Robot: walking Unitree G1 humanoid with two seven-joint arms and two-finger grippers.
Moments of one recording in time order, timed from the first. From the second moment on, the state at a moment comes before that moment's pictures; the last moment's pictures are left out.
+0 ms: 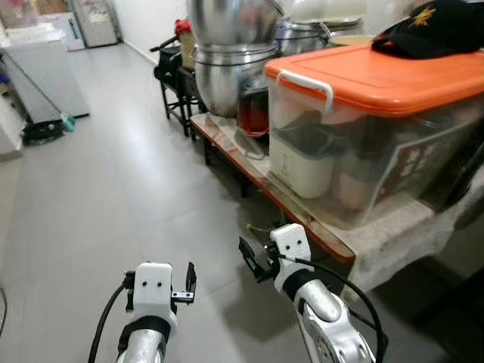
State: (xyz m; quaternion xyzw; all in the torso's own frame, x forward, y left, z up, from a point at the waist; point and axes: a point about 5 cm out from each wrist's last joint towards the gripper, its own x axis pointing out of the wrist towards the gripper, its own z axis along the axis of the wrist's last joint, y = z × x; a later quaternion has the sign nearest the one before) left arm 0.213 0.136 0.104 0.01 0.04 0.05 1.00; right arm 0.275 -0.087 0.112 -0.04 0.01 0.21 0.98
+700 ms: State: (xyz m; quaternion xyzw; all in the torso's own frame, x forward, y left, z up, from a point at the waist) left arm 0.214 0.129 0.108 0.01 0.03 0.03 1.00; right arm 0.271 -0.082 0.111 -0.06 0.01 0.23 0.97
